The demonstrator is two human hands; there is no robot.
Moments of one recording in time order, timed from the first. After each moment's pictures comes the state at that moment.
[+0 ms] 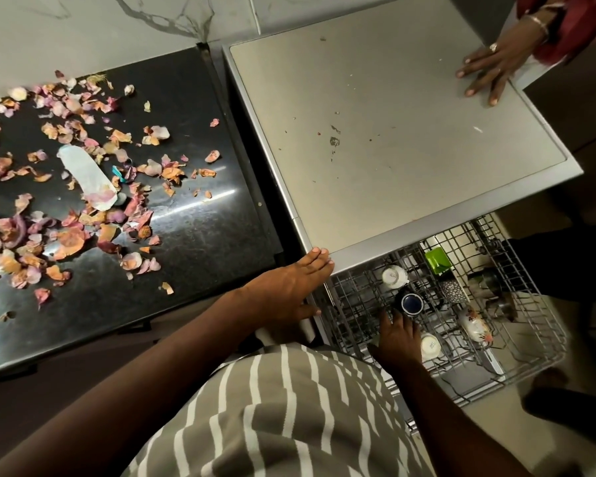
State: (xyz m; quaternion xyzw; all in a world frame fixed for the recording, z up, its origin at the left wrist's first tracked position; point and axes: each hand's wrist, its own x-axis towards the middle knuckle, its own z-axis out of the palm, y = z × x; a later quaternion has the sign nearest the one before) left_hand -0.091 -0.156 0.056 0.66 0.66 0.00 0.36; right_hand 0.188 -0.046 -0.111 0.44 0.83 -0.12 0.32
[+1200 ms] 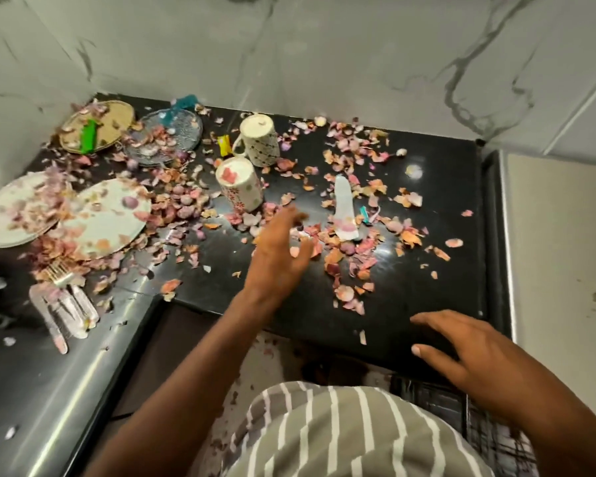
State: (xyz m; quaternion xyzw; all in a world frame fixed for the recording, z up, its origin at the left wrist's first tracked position) left_hand -0.297 -0.401 0.103 0.19 0.89 0.41 -0.07; right_hand -0.117 -0.114 0.147 0.01 0.95 -0.26 0.19
